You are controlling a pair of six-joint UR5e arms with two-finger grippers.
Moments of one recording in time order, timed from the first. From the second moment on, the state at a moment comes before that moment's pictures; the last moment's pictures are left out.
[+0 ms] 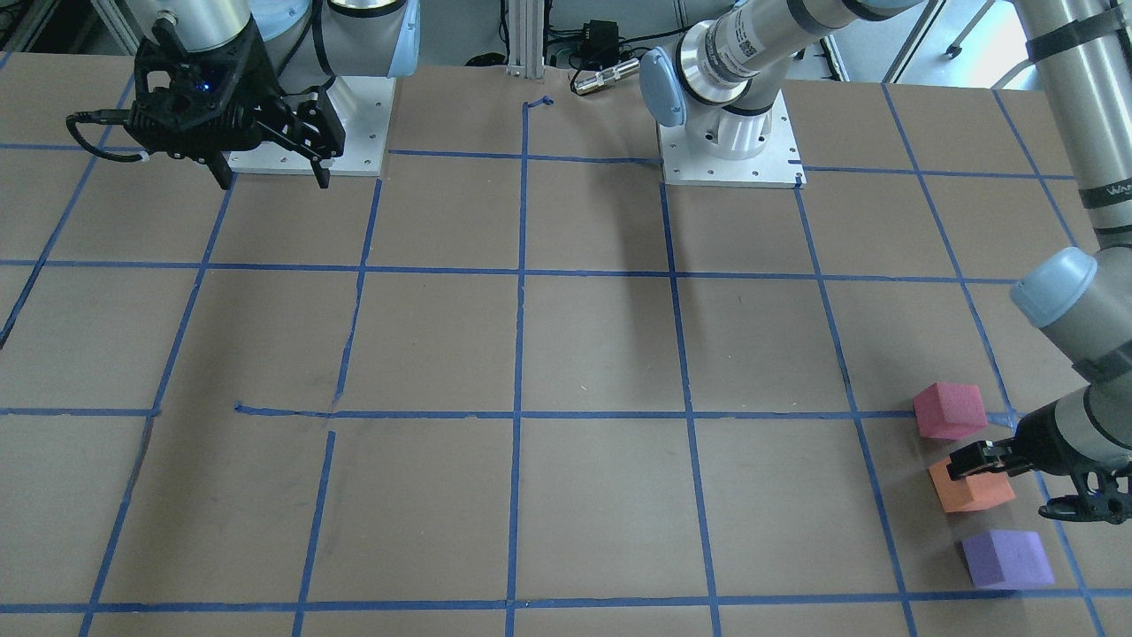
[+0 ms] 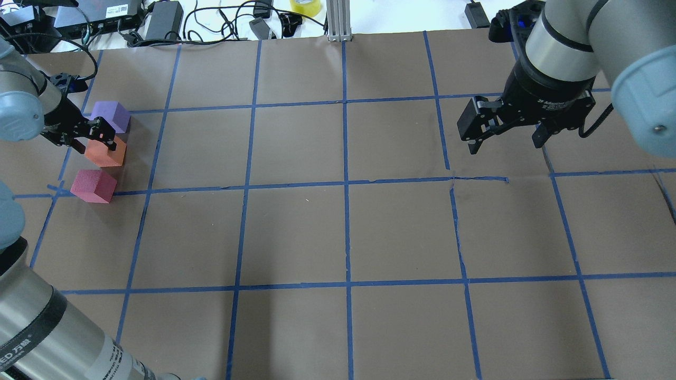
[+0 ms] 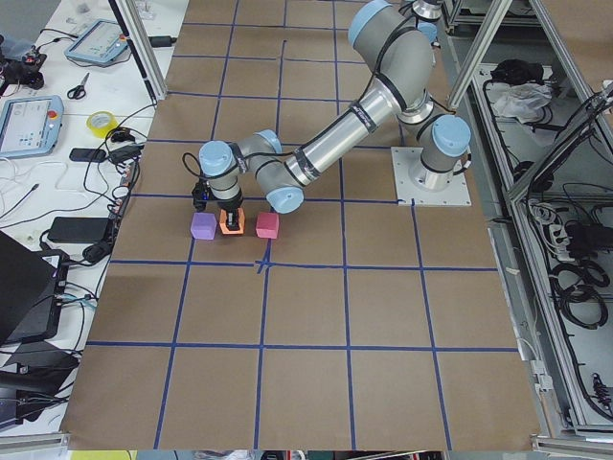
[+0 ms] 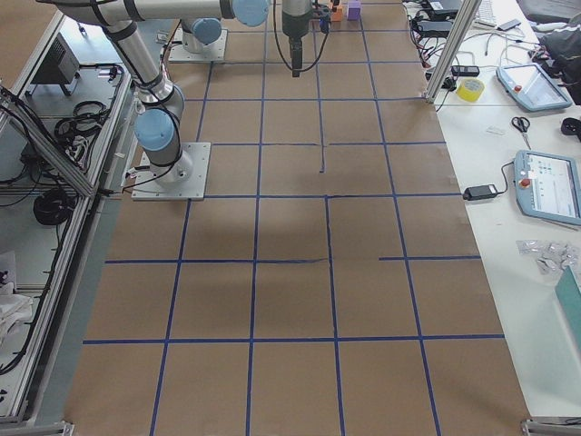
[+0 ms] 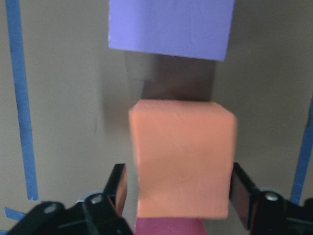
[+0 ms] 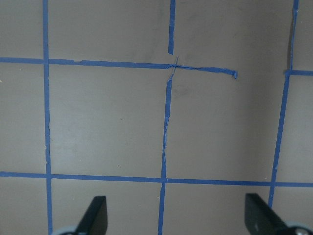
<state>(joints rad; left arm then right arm) -1.05 -2.18 -1.49 -1.06 1.59 0.46 1.59 -1.69 1.67 -1.56 -1.58 -0.03</state>
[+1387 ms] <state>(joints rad) -1.34 -1.90 -1.47 -1.34 1.67 0.35 1.59 -1.69 1.67 -1.56 -1.60 -0.04</state>
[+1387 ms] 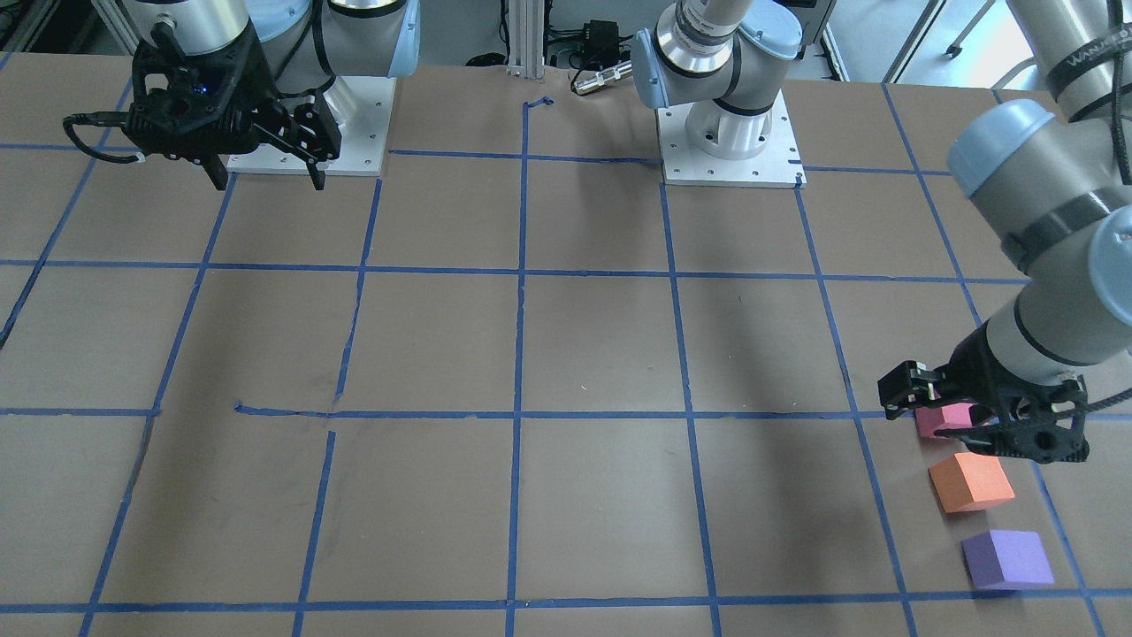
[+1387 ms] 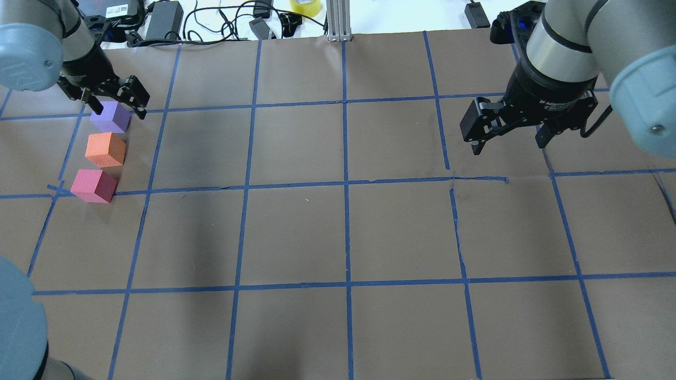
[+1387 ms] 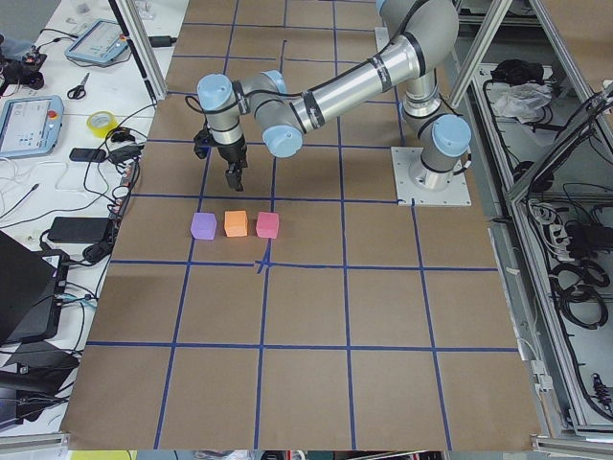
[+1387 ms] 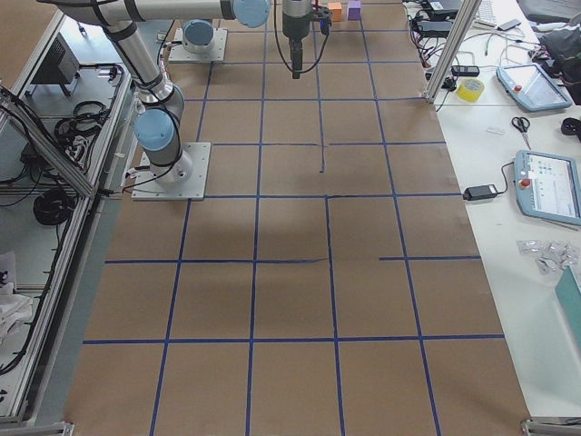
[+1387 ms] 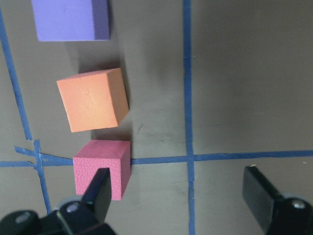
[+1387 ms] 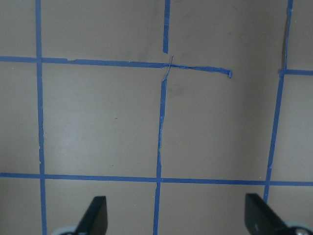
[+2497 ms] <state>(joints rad) -1.45 -1.63 -1.45 -1.67 1.52 0.12 1.59 -1.69 1.67 -1.56 -1.60 -0.04</state>
